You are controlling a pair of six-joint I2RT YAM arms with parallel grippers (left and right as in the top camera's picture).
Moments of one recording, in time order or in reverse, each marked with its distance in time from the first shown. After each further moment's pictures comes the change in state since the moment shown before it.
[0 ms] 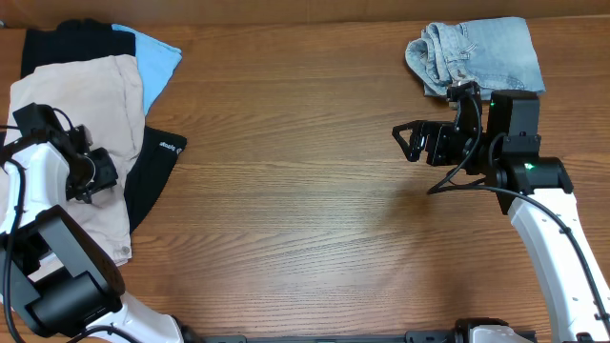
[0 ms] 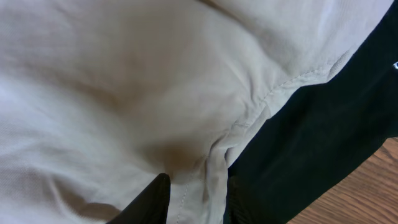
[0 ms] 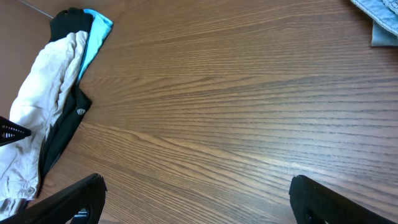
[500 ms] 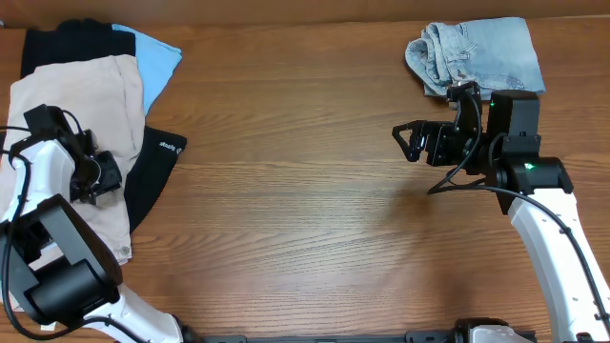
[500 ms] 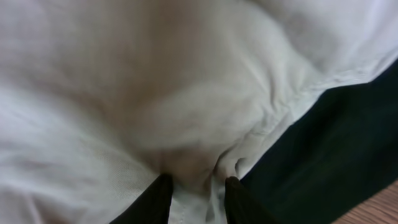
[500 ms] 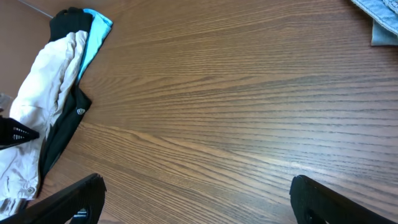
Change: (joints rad) left arm -0.008 0.055 0.000 0.009 -0.043 0.000; right arm 0.000 0.000 0.000 -0.002 0.000 0.000
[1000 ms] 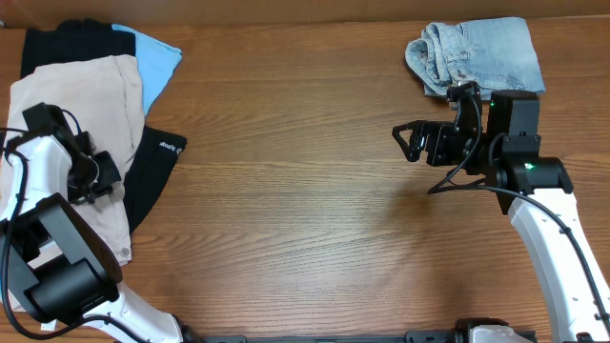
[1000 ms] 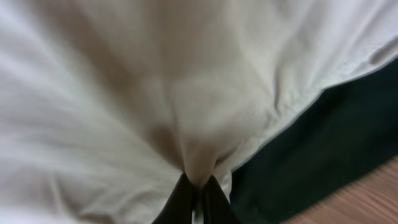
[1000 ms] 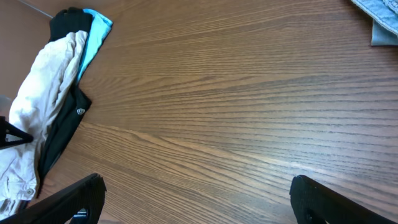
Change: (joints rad) left arm 0.000 0.011 0.064 -0.114 -0.008 -0.058; right arm 0.000 0.000 0.000 0.000 0.000 0.000
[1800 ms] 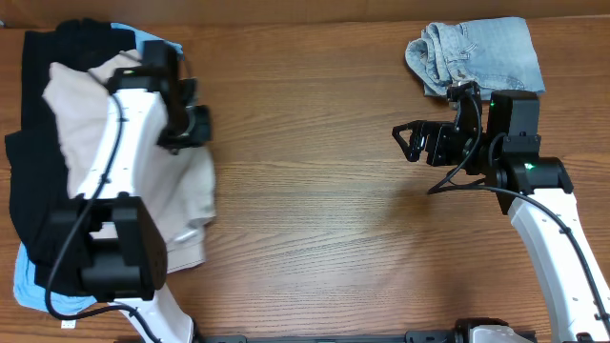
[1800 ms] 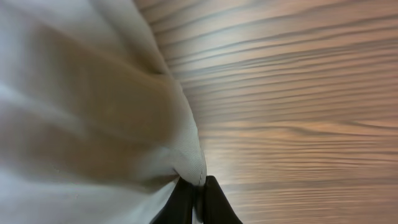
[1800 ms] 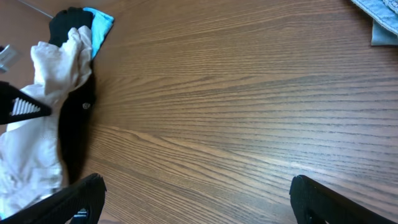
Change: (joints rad) left arm -0.515 0.001 0.223 -0.145 0.126 -0.075; right arm 0.000 0.000 0.000 0.000 0.000 0.000
